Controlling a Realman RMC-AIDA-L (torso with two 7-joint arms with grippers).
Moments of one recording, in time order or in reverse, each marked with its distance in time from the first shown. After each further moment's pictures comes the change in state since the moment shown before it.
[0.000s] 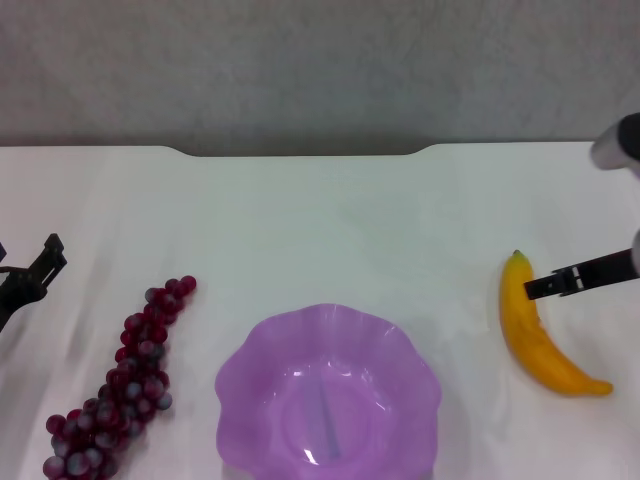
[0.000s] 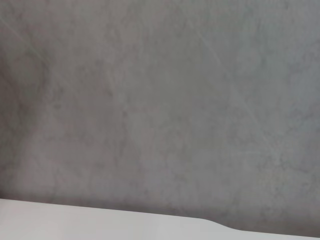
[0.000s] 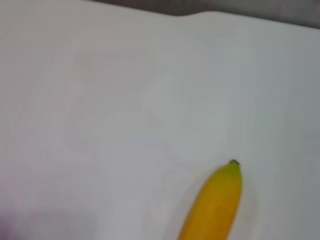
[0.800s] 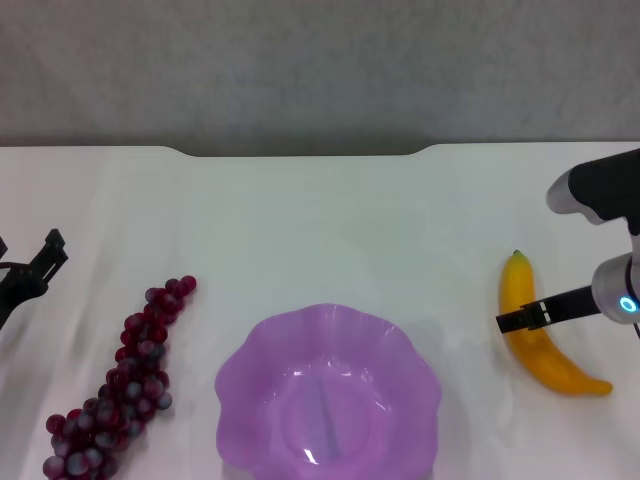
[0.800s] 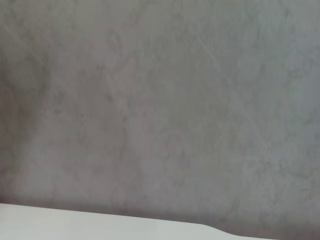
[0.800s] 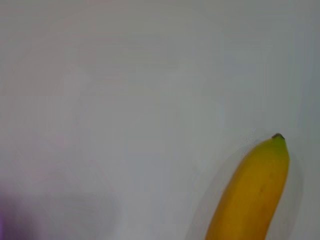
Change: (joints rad) left arm -0.005 0.000 -0.001 0.000 -0.002 -0.008 -0.002; right arm 0.054 0.000 -0.130 -0.229 0.086 -0.176 -0.001
